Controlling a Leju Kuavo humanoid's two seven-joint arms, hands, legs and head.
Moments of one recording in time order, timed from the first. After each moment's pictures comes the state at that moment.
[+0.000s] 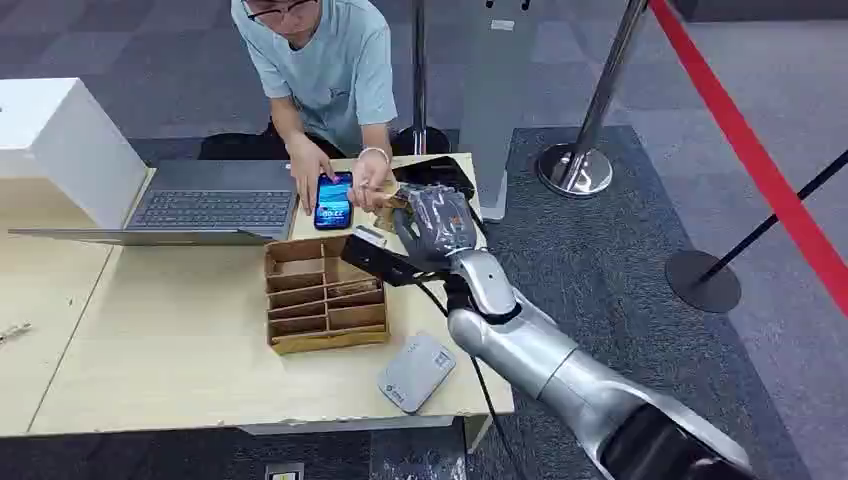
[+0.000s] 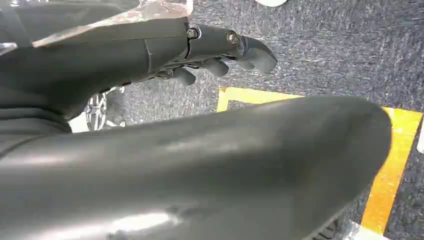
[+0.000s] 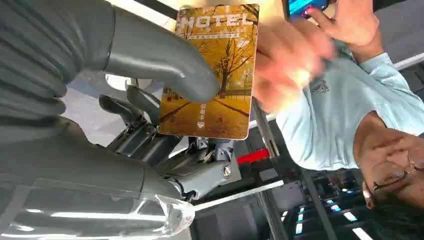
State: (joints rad) left arm -0.07 0.11 -0.44 -0.24 0.35 0.45 -0.01; right arm -0.76 0.00 0.88 -1.02 0.72 -0.42 0.26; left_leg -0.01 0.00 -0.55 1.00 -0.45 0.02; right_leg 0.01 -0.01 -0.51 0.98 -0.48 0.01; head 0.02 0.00
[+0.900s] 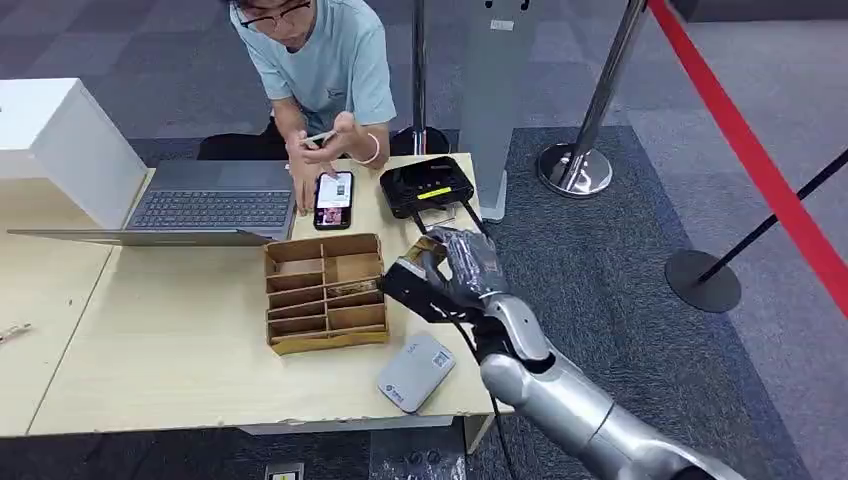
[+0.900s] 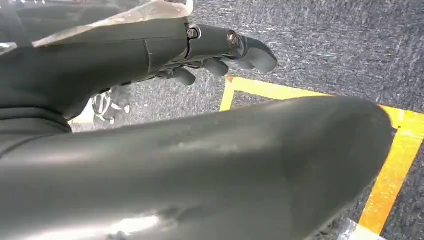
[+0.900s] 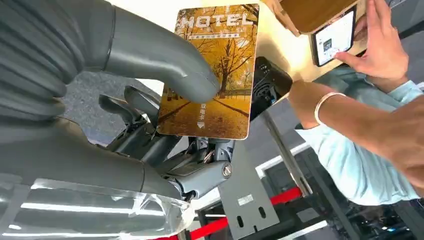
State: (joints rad) left arm -0.07 0.11 -0.44 -0.24 0.42 0.47 0.01; right arm -0.53 -0.15 0.81 -1.34 0.63 -0.36 0.34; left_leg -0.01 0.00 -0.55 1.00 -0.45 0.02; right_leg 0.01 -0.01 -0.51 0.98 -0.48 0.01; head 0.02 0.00
